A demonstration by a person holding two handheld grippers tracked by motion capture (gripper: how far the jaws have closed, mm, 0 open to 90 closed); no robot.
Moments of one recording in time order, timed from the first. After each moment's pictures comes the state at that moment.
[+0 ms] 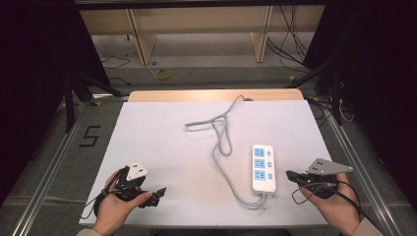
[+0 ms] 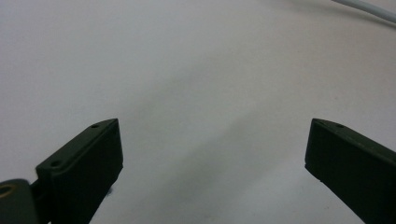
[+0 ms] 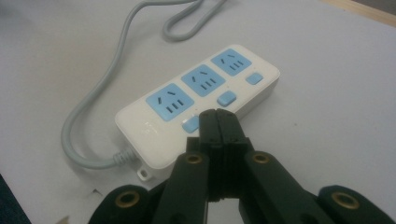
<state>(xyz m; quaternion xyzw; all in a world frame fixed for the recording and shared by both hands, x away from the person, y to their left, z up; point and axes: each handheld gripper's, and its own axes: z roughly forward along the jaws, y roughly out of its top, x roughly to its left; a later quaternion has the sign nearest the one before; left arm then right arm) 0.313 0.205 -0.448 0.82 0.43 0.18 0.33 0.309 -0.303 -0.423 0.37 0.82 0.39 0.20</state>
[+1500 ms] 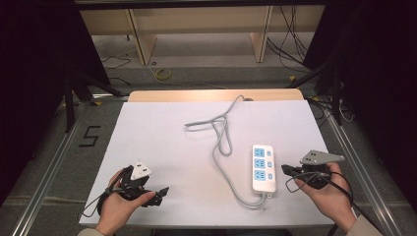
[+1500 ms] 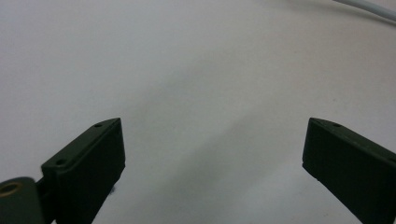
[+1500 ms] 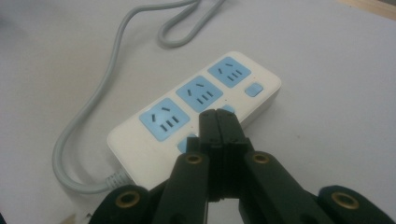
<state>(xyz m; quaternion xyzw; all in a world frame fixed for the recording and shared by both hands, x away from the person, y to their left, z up) 0.316 0.198 -0.450 0.83 0.42 0.18 0.33 0.330 -0.293 -0.419 0.38 0.82 0.38 0.18</state>
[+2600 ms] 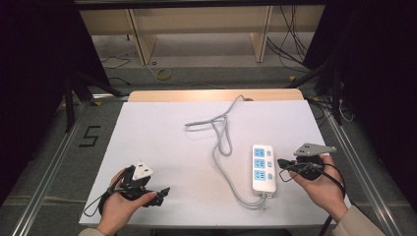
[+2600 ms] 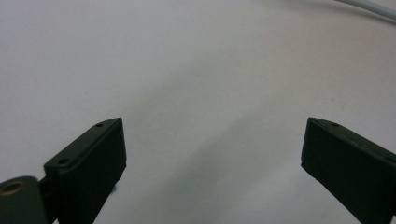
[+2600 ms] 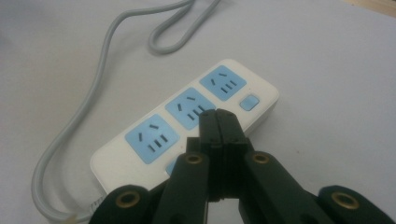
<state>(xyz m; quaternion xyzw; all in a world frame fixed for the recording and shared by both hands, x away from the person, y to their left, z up) 0.316 0.195 -0.451 0.83 0.41 0.18 0.33 0.352 -0.284 -0.420 0.39 0.82 0.37 0.18</state>
